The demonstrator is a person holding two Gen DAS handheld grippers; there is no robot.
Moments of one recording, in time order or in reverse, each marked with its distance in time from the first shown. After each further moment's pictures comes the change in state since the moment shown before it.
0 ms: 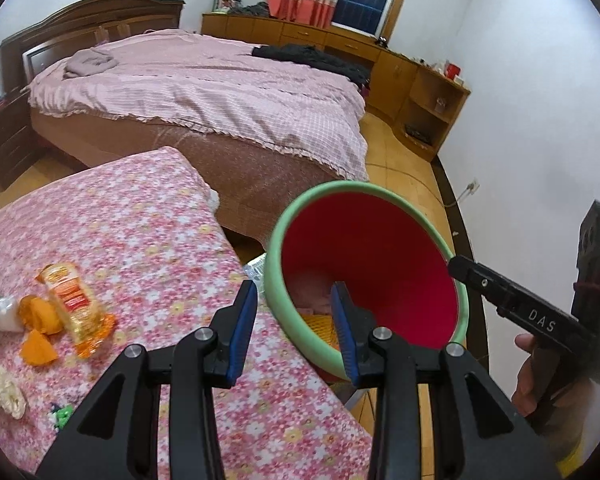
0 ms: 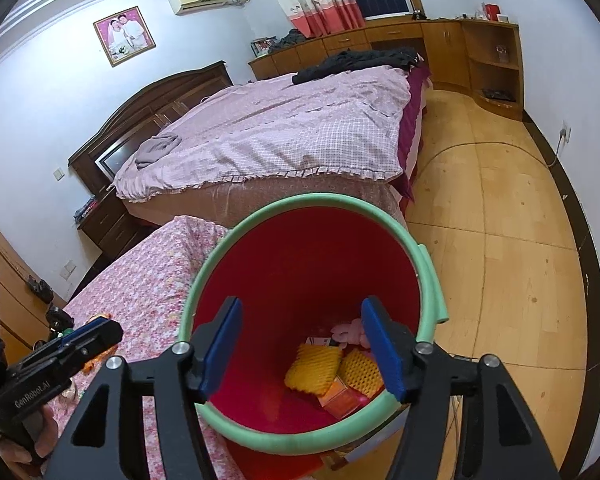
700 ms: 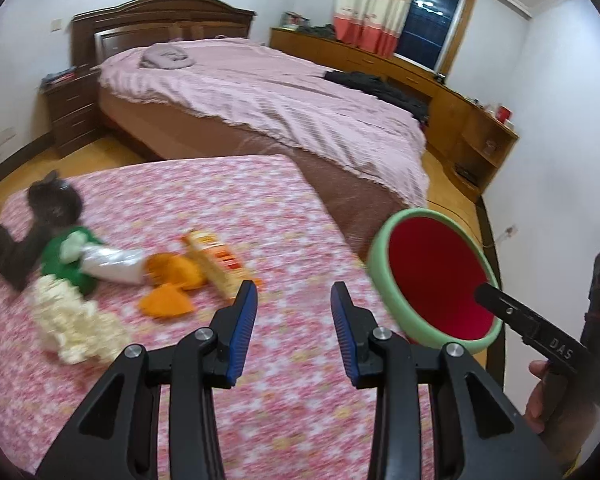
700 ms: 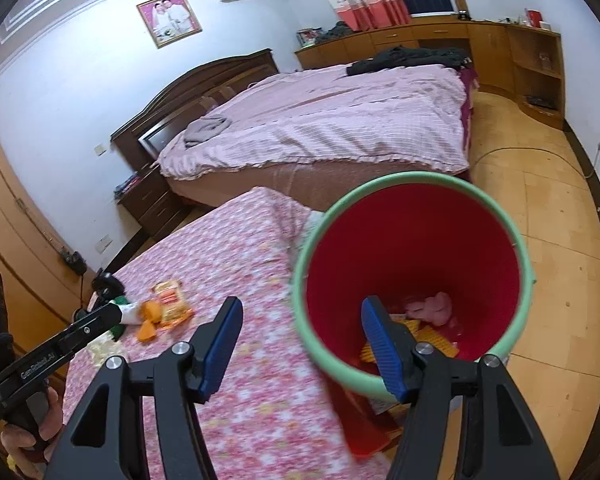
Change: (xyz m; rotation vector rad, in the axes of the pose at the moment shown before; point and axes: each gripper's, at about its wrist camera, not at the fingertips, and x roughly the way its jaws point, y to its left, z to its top) left arm -0.087 0.093 -0.032 -0.161 -0.079 0.164; right arm -0.013 0.096 -0.034 -0.081 0.037 0.142
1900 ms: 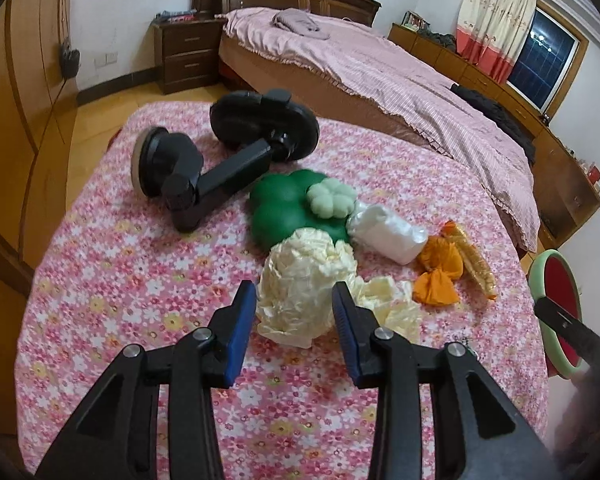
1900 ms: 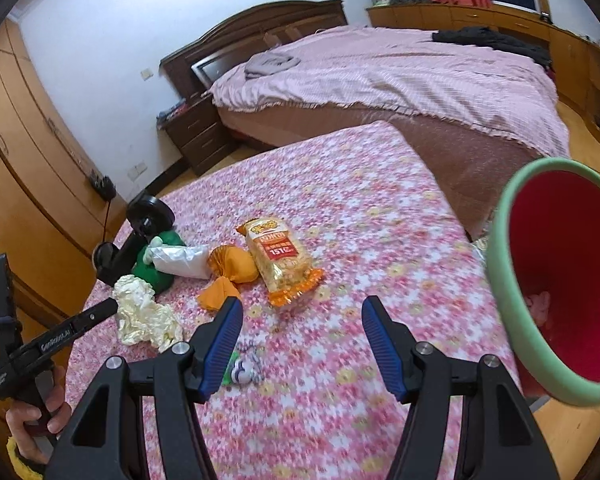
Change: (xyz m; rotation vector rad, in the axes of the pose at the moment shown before) left arm -0.002 0.201 -0.033 -0.274 0.061 0.248; right arm 0.118 0.141 -0.025 -0.187 0.199 0.106
